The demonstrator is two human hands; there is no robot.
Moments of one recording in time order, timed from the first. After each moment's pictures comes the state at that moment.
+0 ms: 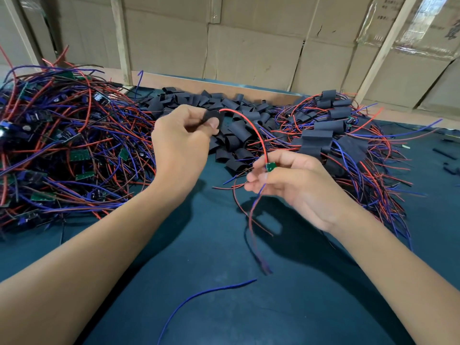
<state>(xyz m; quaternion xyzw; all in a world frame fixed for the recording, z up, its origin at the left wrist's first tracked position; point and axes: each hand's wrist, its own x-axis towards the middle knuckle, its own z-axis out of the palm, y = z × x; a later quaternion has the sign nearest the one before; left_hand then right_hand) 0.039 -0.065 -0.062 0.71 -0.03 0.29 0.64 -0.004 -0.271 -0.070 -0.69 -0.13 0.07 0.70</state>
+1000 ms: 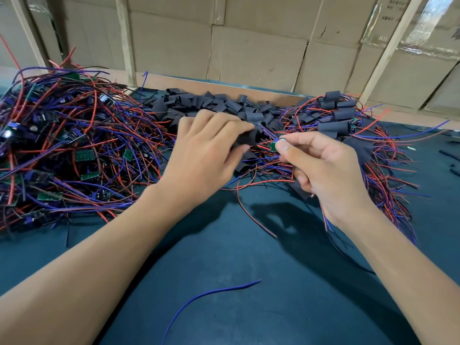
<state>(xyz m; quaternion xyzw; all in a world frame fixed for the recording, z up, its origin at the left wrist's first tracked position) 0.031 -0.065 -0.073 0.83 -0.27 0.45 0.16 -0.006 -0.276 -0.058 -0.73 -0.07 -0.16 0.66</state>
